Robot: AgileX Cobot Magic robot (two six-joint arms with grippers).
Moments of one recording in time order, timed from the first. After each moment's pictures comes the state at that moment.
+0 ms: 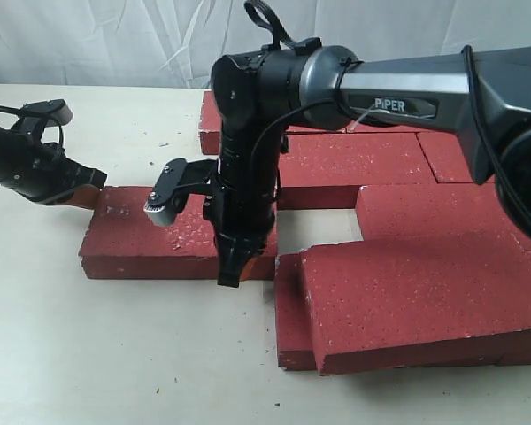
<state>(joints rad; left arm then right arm) 0.07 1.99 -1.09 -0.94 0.66 1.05 0.75 2.19 -1.70 0.23 1.22 -0.81</state>
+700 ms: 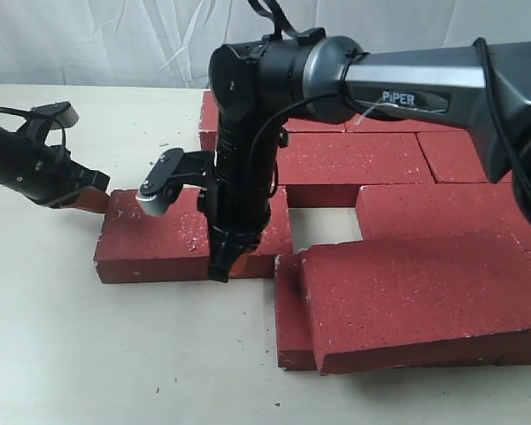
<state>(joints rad) 0.07 2.00 -1.09 -0.96 0.72 1.09 0.75 2.17 -1.70 0.24 1.21 -0.75</state>
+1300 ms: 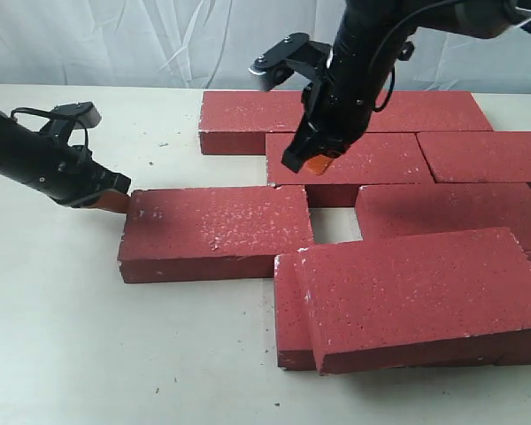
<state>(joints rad) -0.01 2.00 -1.09 -1.00 0.69 1.10 0.49 1.98 -1.62 0.12 1.08 -0.49</state>
